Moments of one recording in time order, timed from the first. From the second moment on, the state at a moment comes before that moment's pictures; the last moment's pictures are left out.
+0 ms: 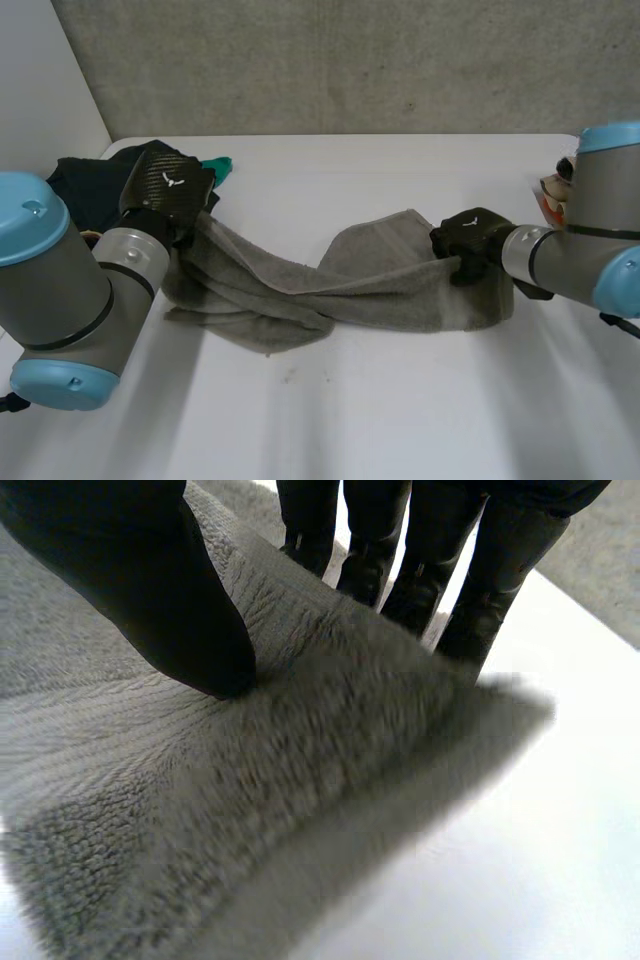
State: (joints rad) left arm 4.28 -1.84 -1.65 3.47 -1.62 3.74; right arm 1.82 -0.79 1.01 0.38 1.19 2.55; left_hand 1.17 1.20 1.20 1.20 0.97; right_hand 1.00 1.18 1.18 1.19 0.99
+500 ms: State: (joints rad) left arm 4.34 -2.15 -1.29 3.59 -1.61 3.80; right arm 1.79 -0.94 1.03 0.05 1.37 2.47; left_hand 1.17 1.20 1.20 1.20 0.97; right_hand 1.00 1.18 1.18 1.19 0.99
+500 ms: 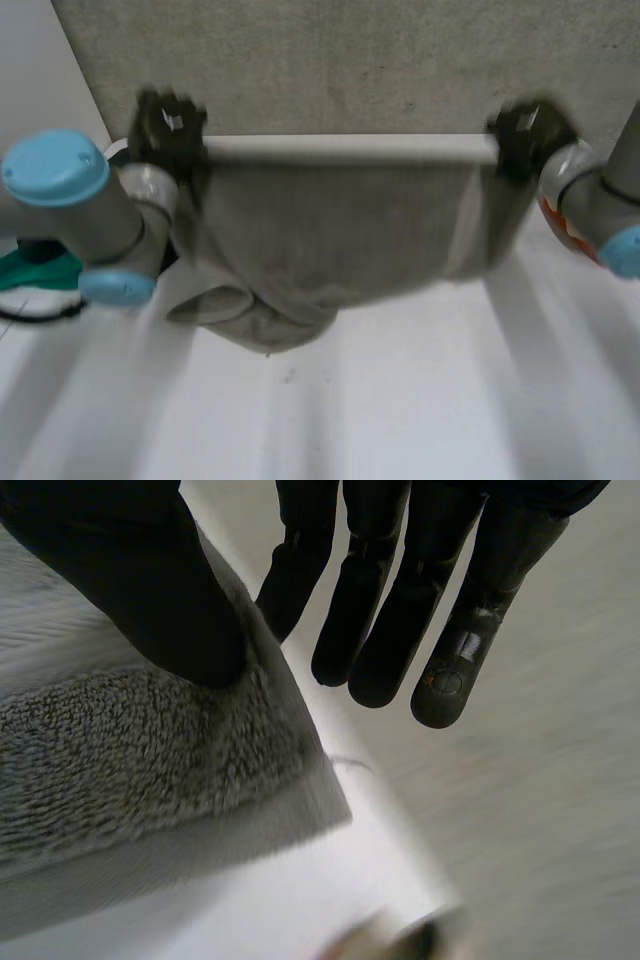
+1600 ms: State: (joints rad) left arm 4.34 -1.88 -1.87 3.78 -1.61 3.65; right arm 1.69 -1.15 1.67 -0.03 1.13 2.81; left_hand 1.17 1.20 1.20 1.20 0.97; right_hand 0.33 0.39 0.37 0.37 0.20
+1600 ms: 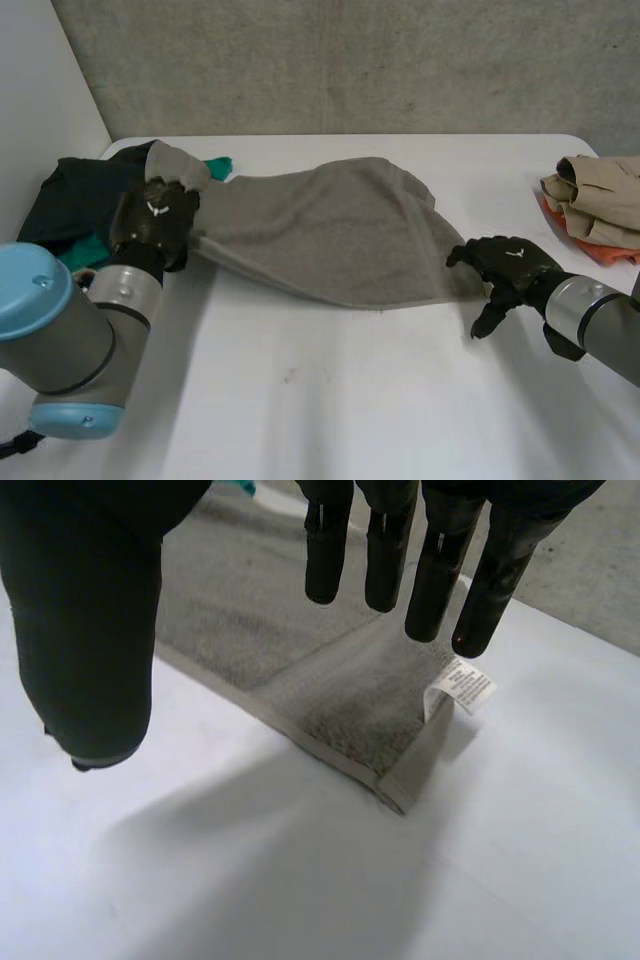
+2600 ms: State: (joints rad) left arm 4.20 -1.49 -1.68 3.56 -1.62 3.58; right arm 1.88 -0.87 1.40 -0.22 1.47 3.17; left_hand 1.17 1.20 1.20 1.20 0.97; right_hand 1.00 1.18 1.18 1.19 0.98
